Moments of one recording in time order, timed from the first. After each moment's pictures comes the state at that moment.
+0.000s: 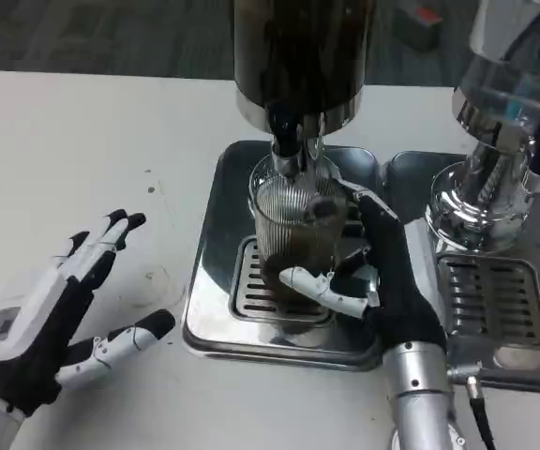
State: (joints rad) left arm -0.08 0.59 -0.11 0.78 0.60 -0.89 0.41; right arm -0.11 0.05 0.27 0.36 -0.39 -0.24 -0.42
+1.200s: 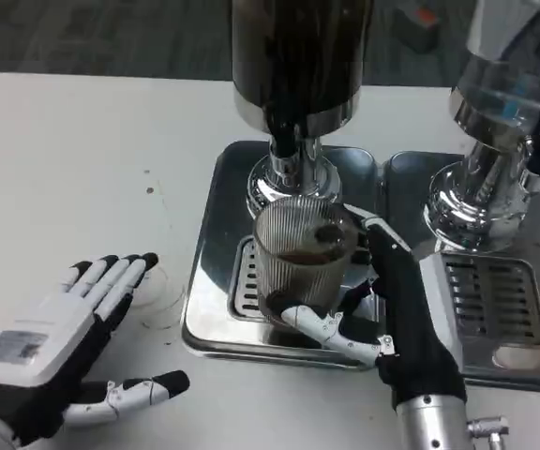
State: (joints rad) left arm 0.12 0.71 -0.16 0.33 0.76 -0.51 0.32; right arm 0.14 0.03 0.32 0.09 -0.43 -0.27 -0.38
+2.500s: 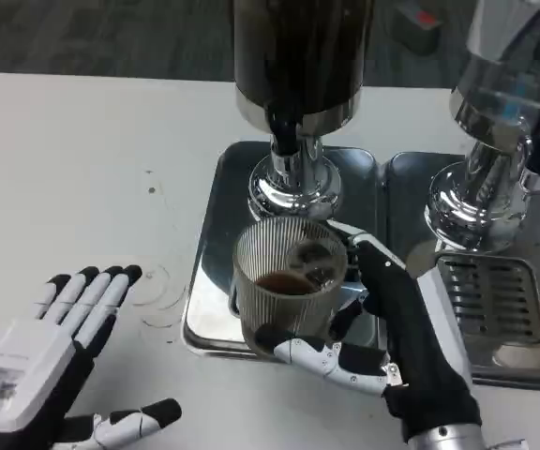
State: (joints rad) left arm 0.34 0.71 -0.10 0.14 0.80 -0.46 0.42; right arm 0.30 0.00 0.34 -0.13 -0.43 -0.27 -0.22
